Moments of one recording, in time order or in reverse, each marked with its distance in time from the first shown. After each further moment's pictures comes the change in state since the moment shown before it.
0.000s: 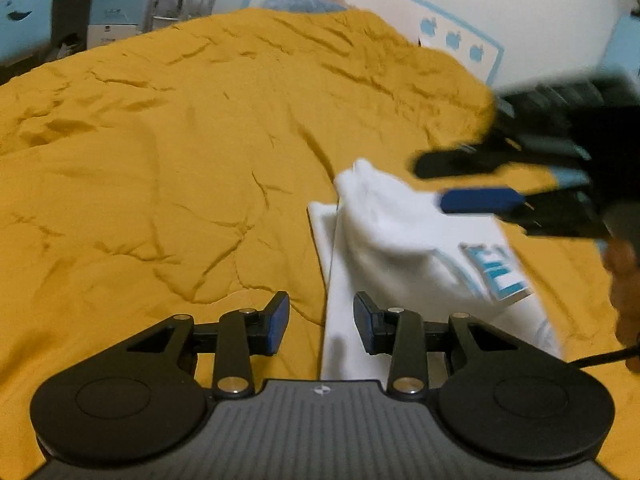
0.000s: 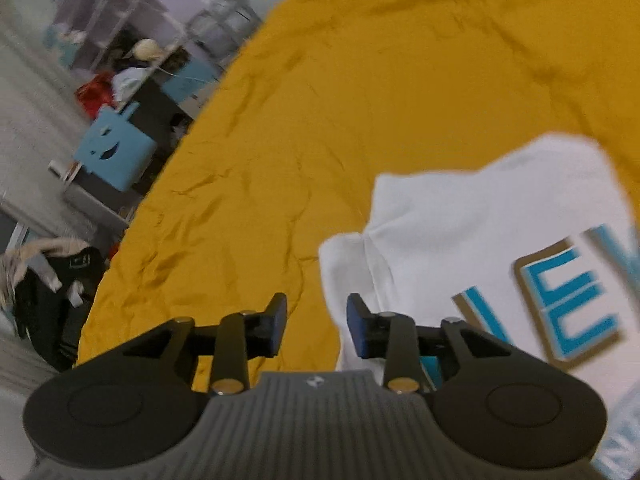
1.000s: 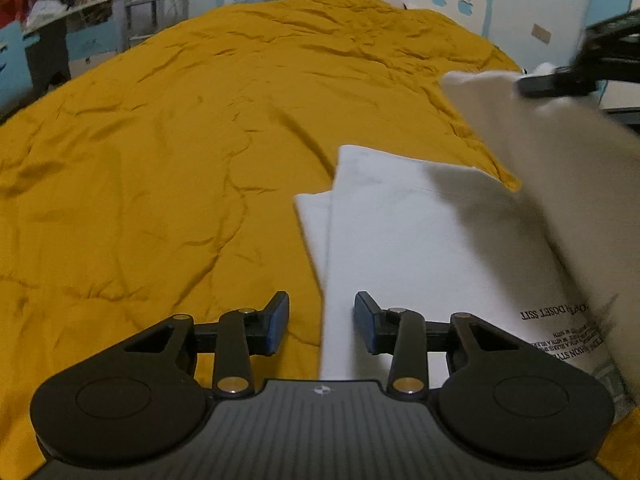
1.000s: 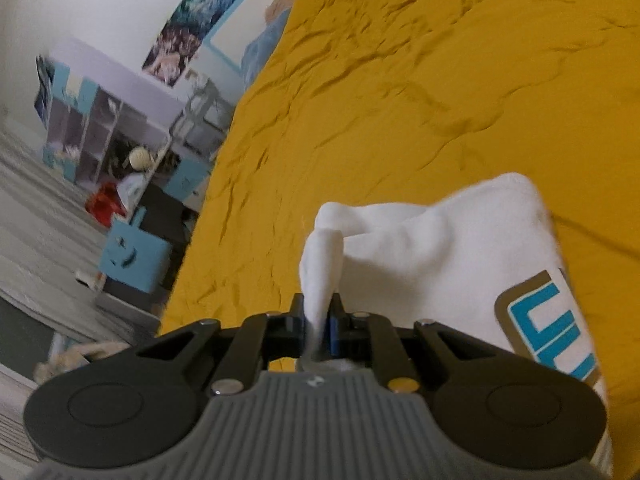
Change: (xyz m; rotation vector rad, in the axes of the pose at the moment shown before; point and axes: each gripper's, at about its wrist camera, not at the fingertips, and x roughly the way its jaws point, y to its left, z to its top) left arm 0.056 -0.033 0.003 0.180 0.063 0.100; right arm -0.068 -0.095 0.048 0.268 -0.162 0.066
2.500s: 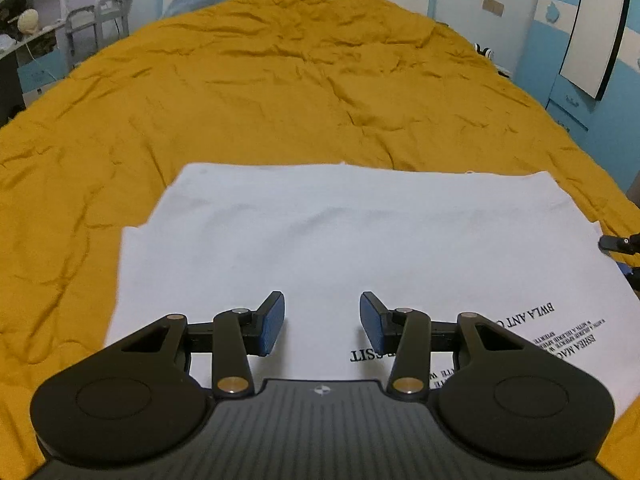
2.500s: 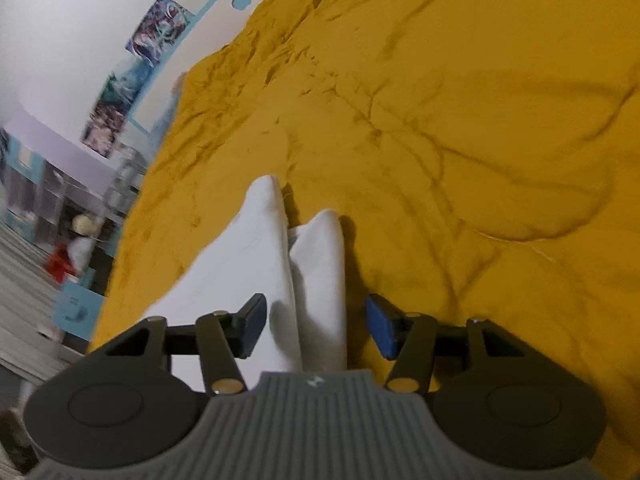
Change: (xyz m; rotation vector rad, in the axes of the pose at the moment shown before) left arm 0.025 -0.131 0.006 0.114 0.016 -0.051; right arm -0.180 -0.379 0.025 0.136 -0.155 -0.073
